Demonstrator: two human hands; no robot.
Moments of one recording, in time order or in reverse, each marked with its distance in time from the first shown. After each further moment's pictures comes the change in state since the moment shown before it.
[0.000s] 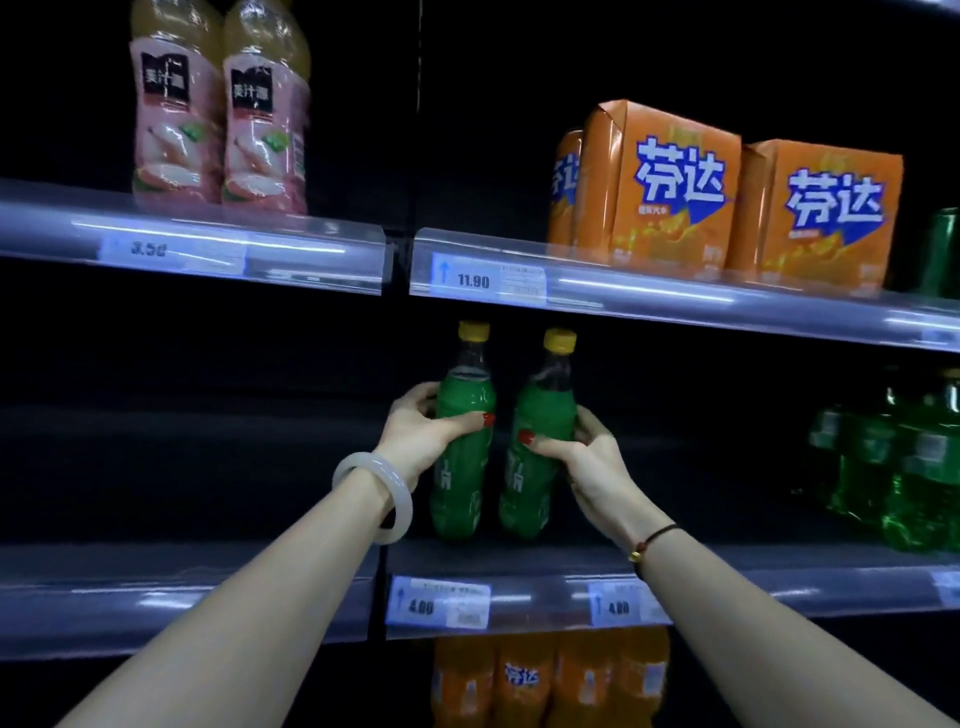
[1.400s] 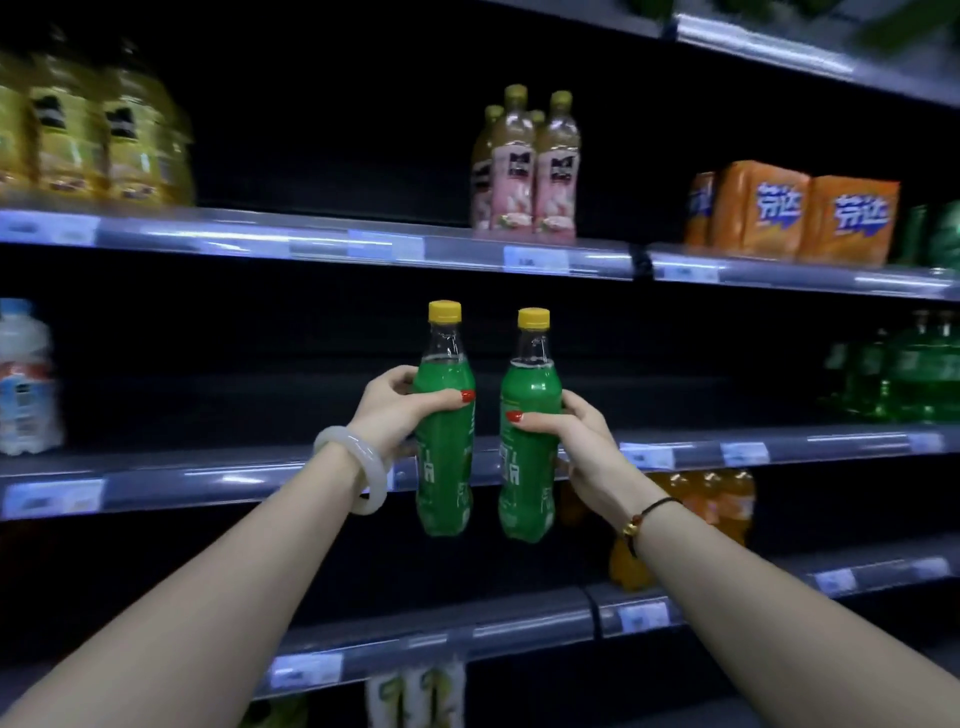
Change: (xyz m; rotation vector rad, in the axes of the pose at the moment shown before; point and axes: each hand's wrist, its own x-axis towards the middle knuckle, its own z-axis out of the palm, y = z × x) left_hand -0.190 0.103 -0.381 -0.081 -0.166 -0.160; right_hand -0.284 -0.072 0.335 -0.099 0.018 0.153
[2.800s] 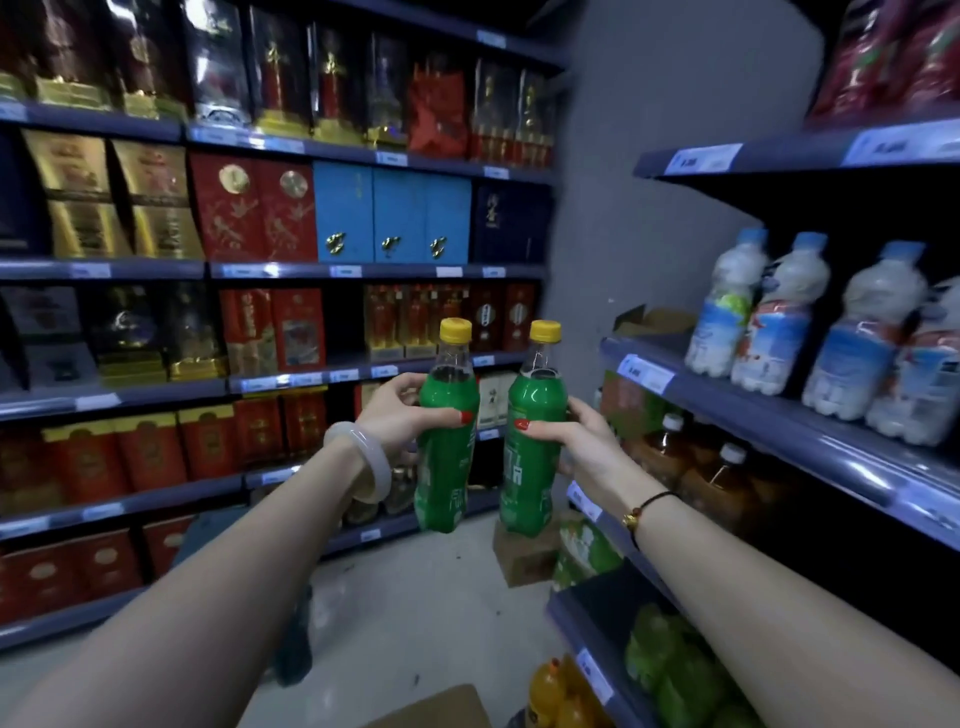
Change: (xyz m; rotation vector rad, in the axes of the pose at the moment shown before) left_hand -0.352 0.028 -0.563 0.297 1.228 -0.202; right_hand -0.164 0.109 0.686 0.212 -1.329 0.254
